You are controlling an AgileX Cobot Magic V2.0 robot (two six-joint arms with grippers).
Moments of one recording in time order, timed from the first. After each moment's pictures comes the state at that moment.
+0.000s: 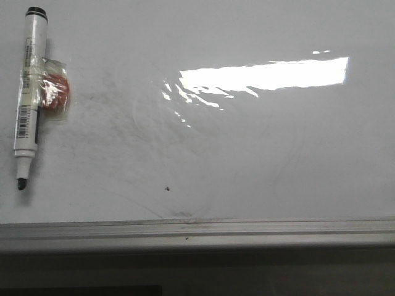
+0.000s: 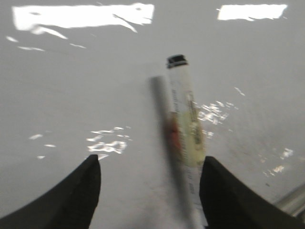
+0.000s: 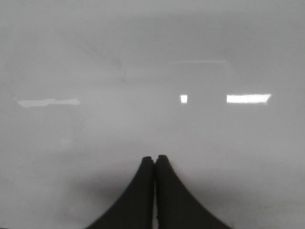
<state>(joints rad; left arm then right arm) -0.64 0.52 -0.23 -0.27 -0.02 0.10 0.13 0.42 -0.23 0.08 0.30 0.06</state>
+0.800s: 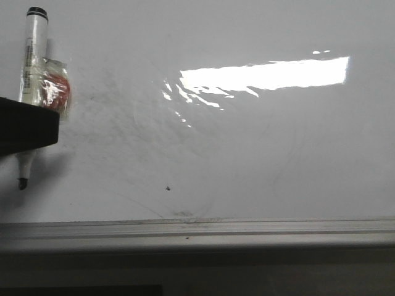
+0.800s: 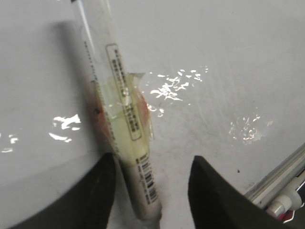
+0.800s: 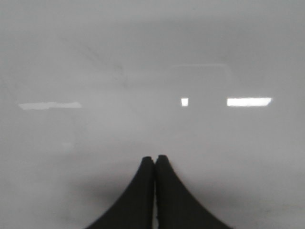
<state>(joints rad) -0.89 0.93 -0.24 -0.39 -0.34 0.11 0.13 0.42 -0.23 0.08 0.29 0.06</state>
